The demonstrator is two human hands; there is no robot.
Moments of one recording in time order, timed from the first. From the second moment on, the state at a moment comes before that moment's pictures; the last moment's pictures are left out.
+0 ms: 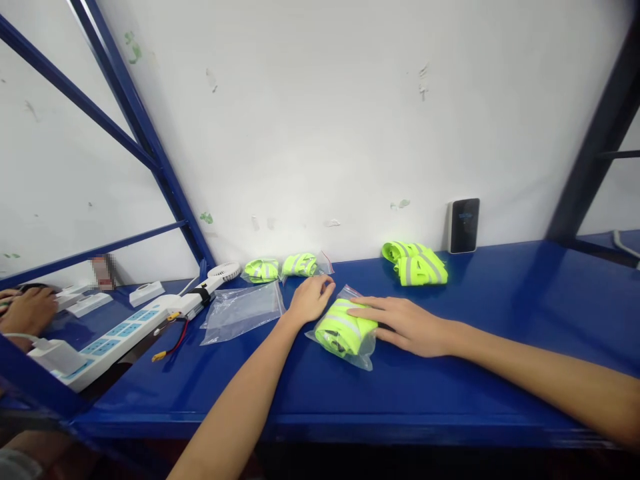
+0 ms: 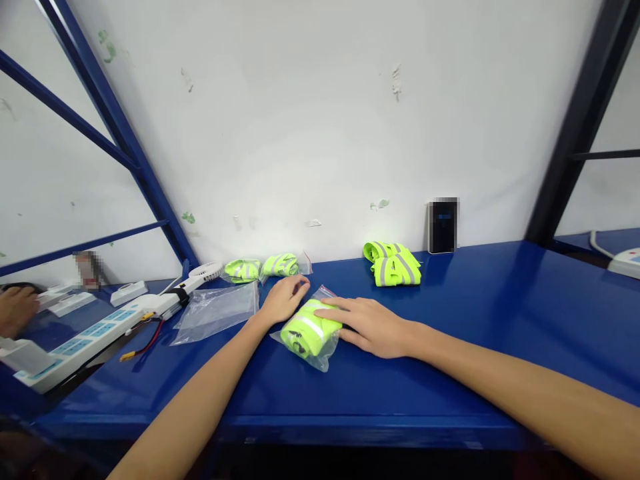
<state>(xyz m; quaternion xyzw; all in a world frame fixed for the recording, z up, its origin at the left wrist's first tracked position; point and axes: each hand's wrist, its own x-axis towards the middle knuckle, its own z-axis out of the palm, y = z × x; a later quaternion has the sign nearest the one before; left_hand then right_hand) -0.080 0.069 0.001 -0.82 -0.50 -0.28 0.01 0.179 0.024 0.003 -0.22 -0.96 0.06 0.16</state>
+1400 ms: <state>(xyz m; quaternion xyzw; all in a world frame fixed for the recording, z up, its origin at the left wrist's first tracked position) -0.029 0.025 0.014 -0.84 -0.45 -0.31 0.00 0.229 0.068 0.014 -0.38 -0.82 0.20 0.39</state>
